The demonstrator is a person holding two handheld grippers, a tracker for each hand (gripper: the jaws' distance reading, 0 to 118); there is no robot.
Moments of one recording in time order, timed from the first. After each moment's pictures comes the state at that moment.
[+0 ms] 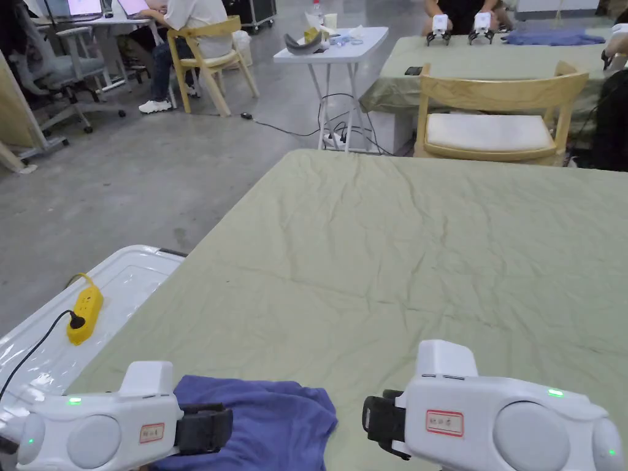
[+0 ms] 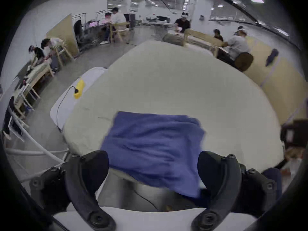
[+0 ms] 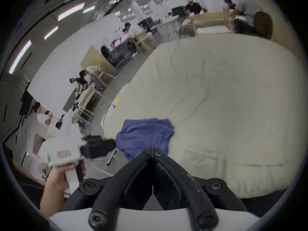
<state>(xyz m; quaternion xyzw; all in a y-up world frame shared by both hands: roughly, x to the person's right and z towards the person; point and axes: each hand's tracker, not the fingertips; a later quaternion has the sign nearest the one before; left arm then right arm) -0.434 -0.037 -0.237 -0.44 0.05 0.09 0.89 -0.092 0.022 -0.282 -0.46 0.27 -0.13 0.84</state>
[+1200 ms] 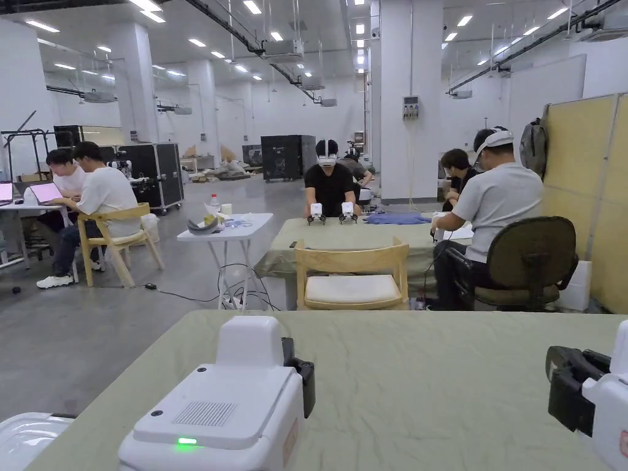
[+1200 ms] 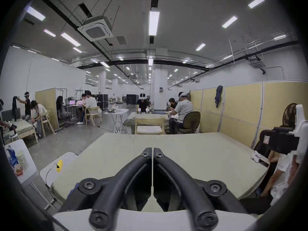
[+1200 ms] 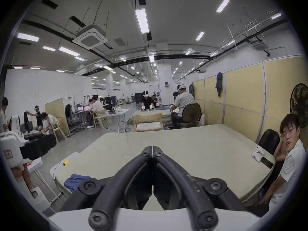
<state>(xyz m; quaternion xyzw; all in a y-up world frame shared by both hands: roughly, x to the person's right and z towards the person) -0.124 0.186 -0.061 -0.06 -0.03 0.00 1.00 0.172 0.192 -0.036 -0.09 0.01 -0.04 1.00</state>
